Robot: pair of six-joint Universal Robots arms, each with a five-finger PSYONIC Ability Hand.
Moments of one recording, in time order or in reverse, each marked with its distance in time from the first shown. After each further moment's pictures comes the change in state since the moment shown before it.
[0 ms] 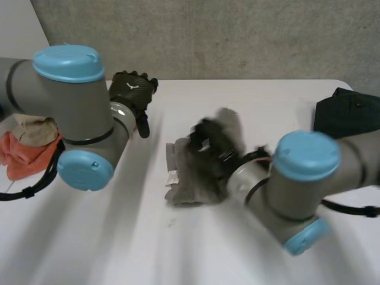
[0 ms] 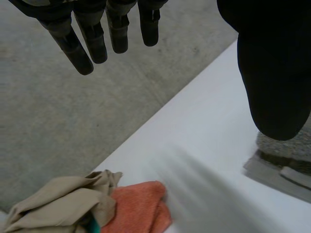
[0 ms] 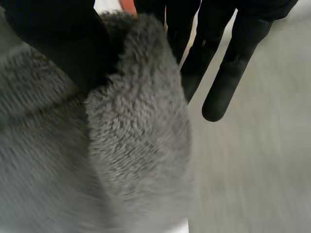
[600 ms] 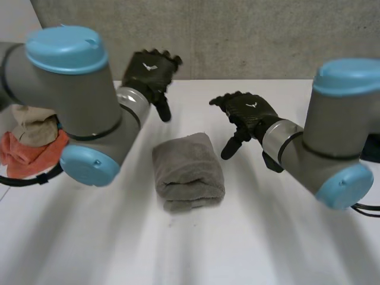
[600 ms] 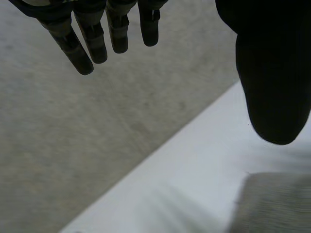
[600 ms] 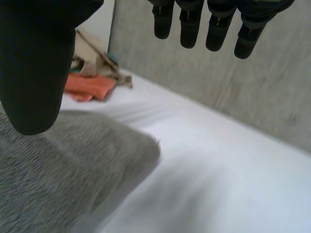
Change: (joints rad) left arm -0.069 0.013 0.067 0.023 0.085 -0.094; right arm -0.154 -0.044 -0.311 0.512 0.135 0.984; left_hand 0.000 0.000 0.000 0.000 0.000; right_hand -0.843 -0.951 -0.974 -0.985 -0.960
